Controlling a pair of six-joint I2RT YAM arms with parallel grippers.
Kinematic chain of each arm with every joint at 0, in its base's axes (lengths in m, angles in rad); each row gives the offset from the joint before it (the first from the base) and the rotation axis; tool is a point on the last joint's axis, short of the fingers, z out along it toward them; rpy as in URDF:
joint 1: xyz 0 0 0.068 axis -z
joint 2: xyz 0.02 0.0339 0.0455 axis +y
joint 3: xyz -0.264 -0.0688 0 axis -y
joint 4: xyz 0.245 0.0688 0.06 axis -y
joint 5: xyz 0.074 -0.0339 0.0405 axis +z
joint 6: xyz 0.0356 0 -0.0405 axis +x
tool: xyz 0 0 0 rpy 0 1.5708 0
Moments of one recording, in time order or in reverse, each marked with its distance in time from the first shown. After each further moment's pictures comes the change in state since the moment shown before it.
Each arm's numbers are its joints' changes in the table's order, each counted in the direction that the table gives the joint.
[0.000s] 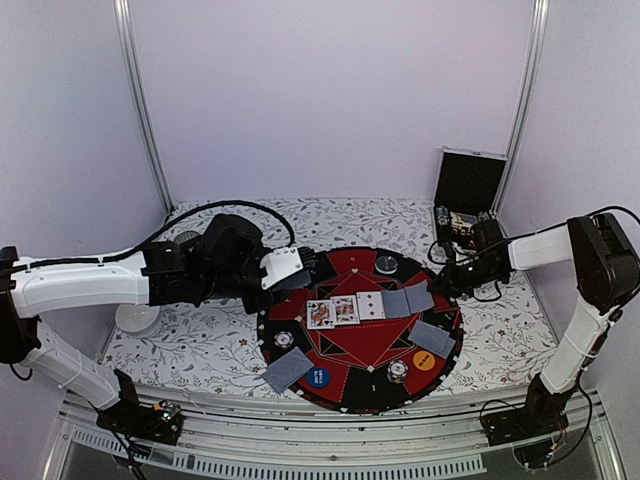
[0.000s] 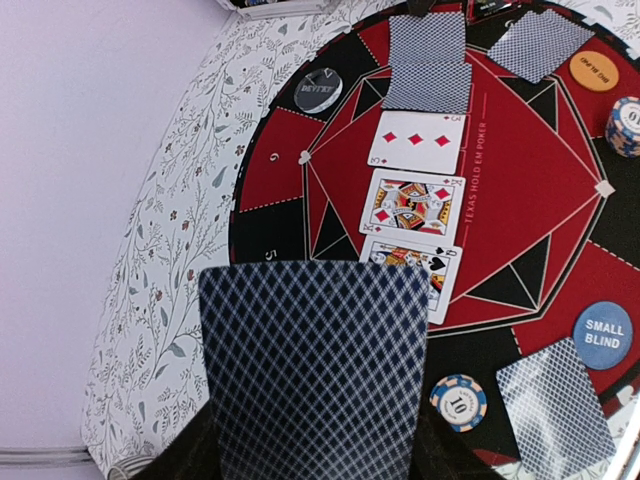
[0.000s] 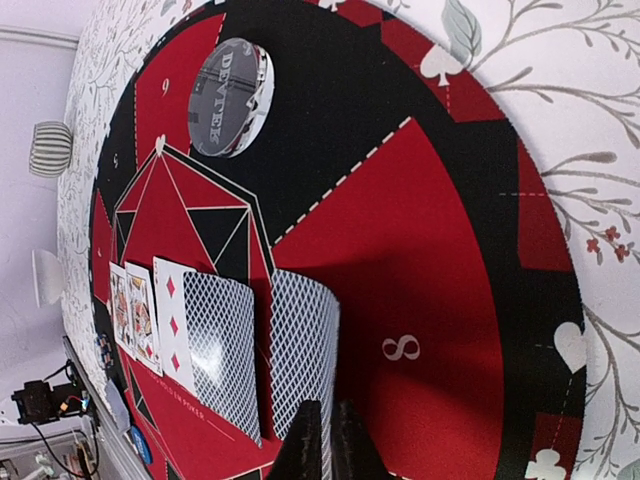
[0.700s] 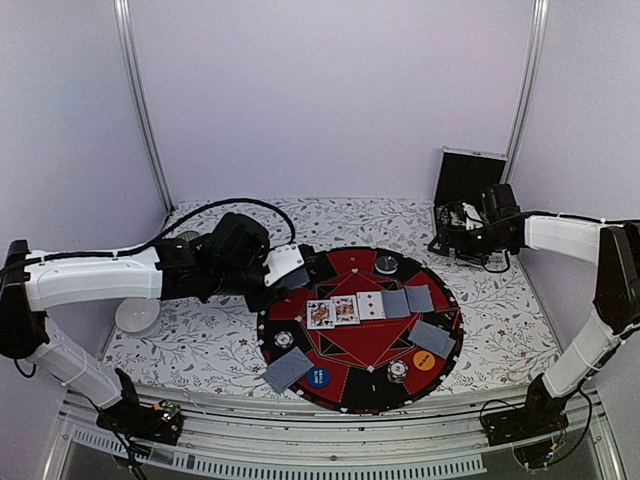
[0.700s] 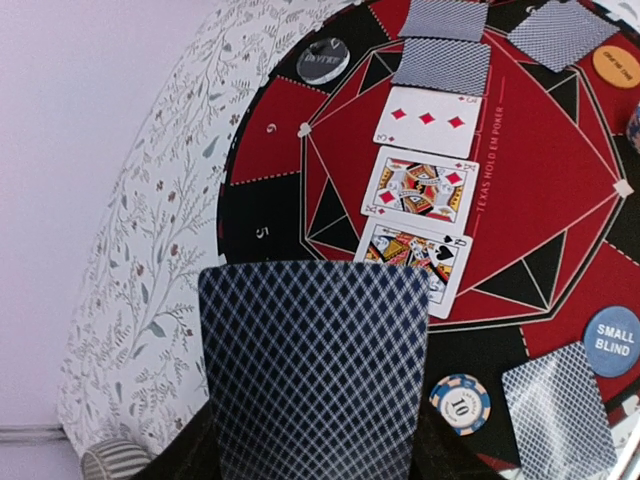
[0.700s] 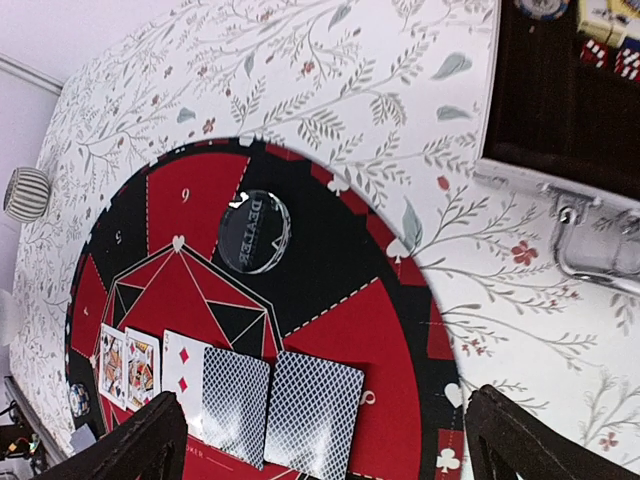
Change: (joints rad) left arm -0.032 0.038 0.002 -0.002 -0.004 -0.037; right arm -0.003 -0.123 0.171 -0.157 -0.219 -0.096
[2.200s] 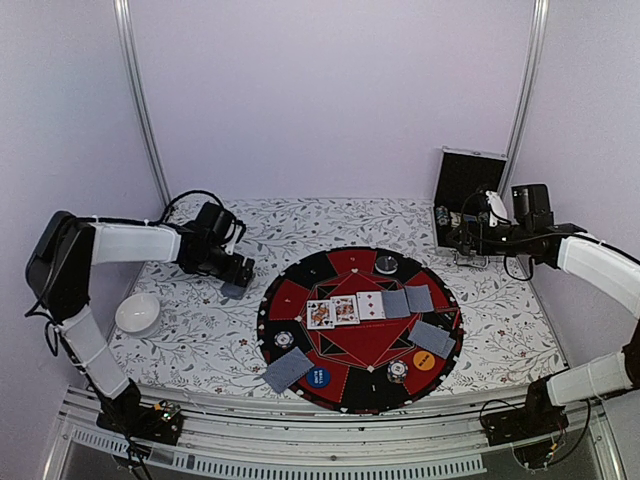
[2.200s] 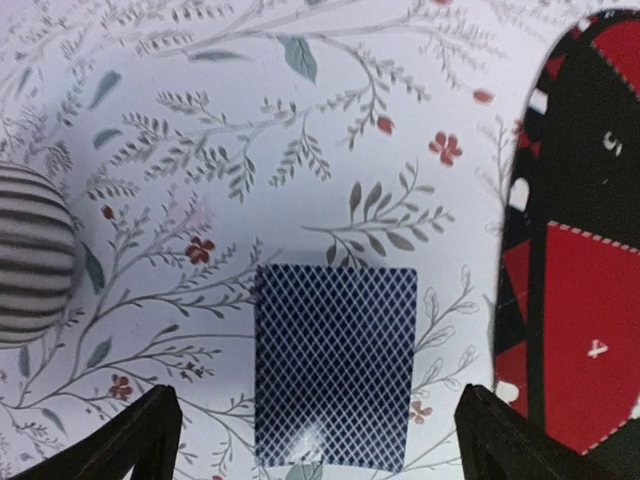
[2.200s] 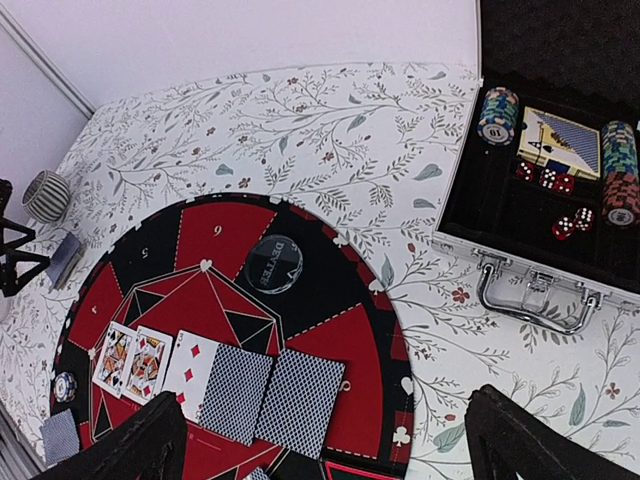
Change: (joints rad) left arm -0.510 0.352 0.049 0.027 -0.081 -0.533; right arm 0.013 -0.364 -0.149 0.029 -0.087 -0.129
